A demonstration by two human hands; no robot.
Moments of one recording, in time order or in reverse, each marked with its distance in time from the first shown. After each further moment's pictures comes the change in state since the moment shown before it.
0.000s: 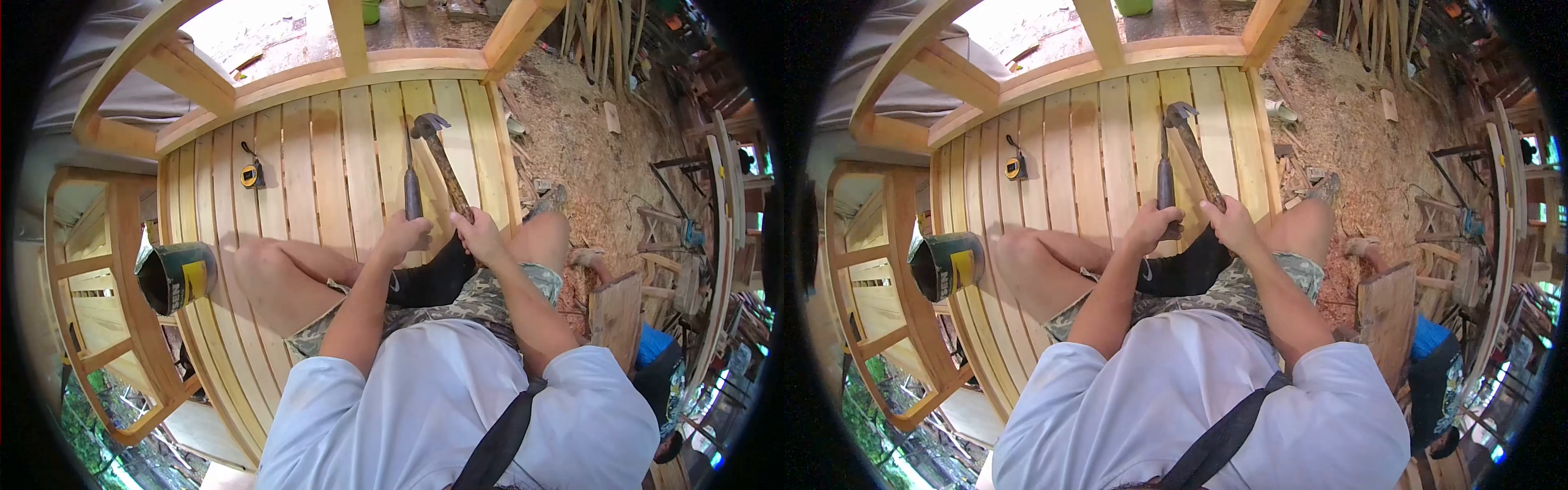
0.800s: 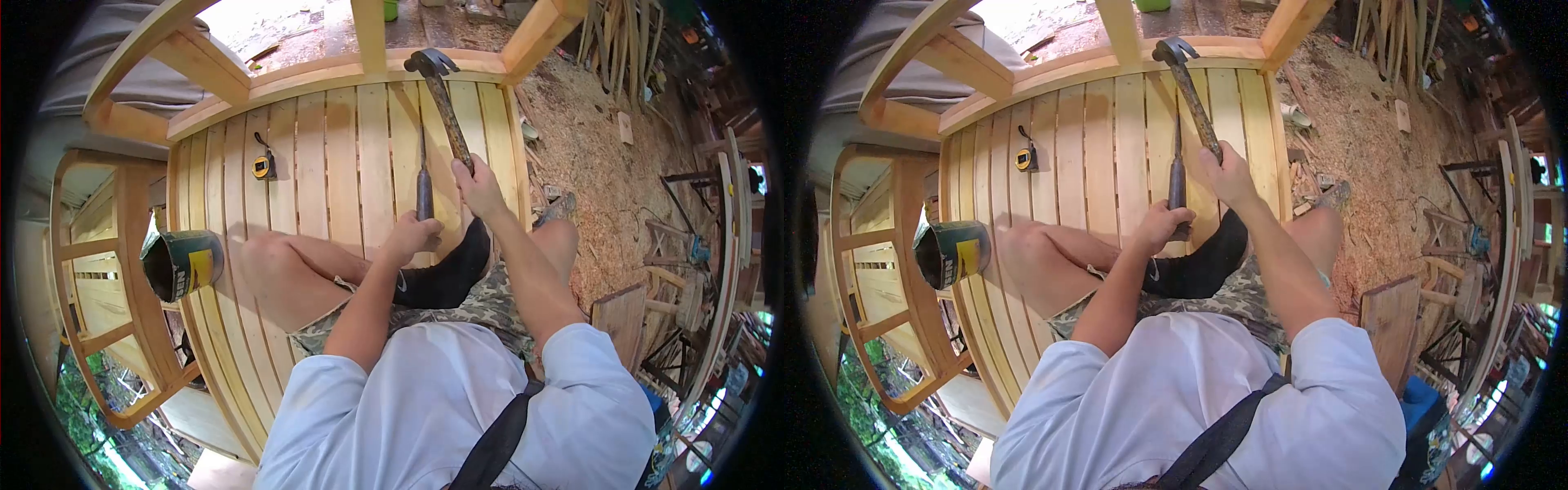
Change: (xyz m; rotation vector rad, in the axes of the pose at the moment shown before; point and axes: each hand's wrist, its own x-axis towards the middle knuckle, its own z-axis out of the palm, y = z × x) left_hand -0.007 0.005 -0.001 -0.071 -0.025 0.000; right_hand 0.071 -0.060 0.009 -0.056 0.025 -0.310
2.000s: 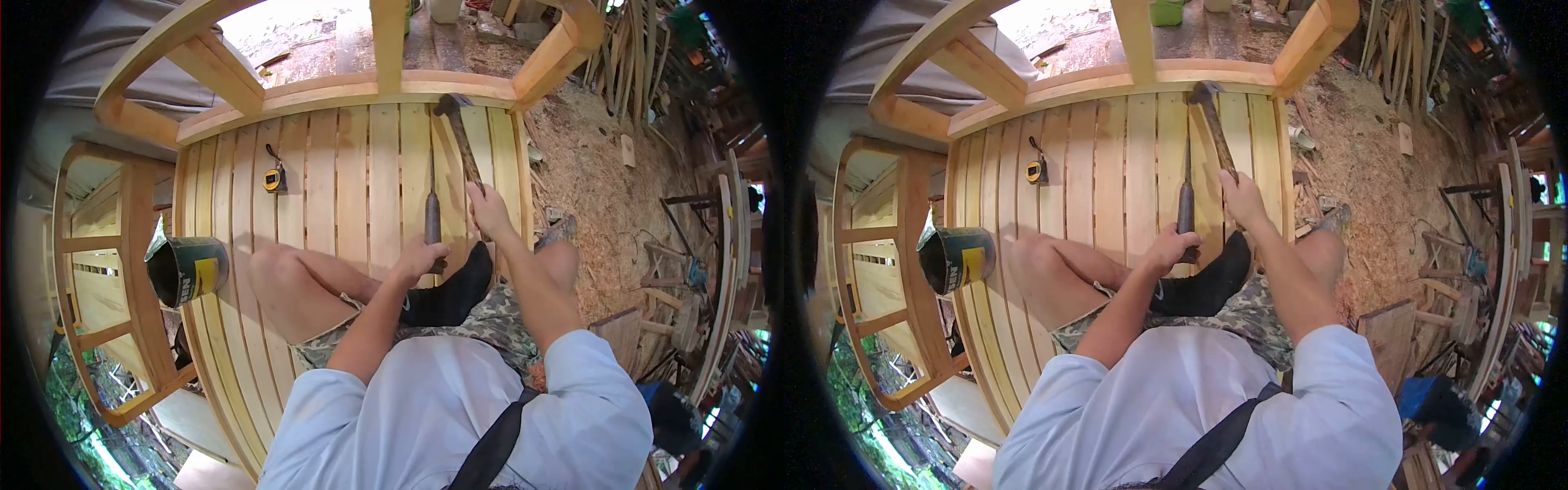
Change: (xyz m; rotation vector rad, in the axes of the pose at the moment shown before) left_hand 0.000 -0.001 0.004 0.014 -0.002 -0.035; right_hand 0.022 0.030 -0.011 -0.059 0.010 0.179
